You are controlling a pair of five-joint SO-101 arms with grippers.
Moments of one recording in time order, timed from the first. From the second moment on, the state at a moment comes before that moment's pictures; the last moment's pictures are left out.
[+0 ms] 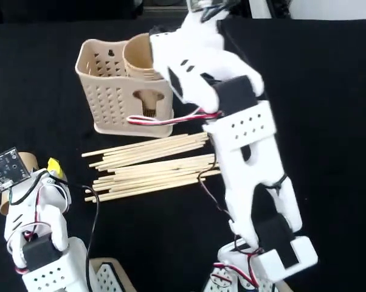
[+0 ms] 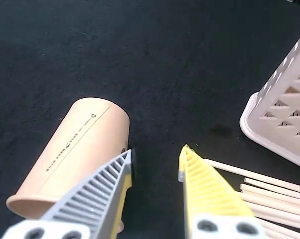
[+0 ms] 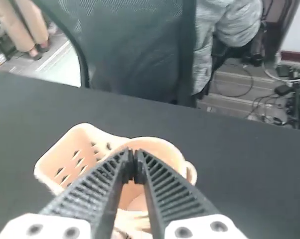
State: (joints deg) left arm -30.2 -104.1 84.4 60.4 4.4; right arm -22.7 -6.0 -20.0 59.2 -8.3
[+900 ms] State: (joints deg) left arm -51.1 -104.3 61.1 77.3 5.3; right arm -0.7 -29.3 -21.3 97.2 28.4
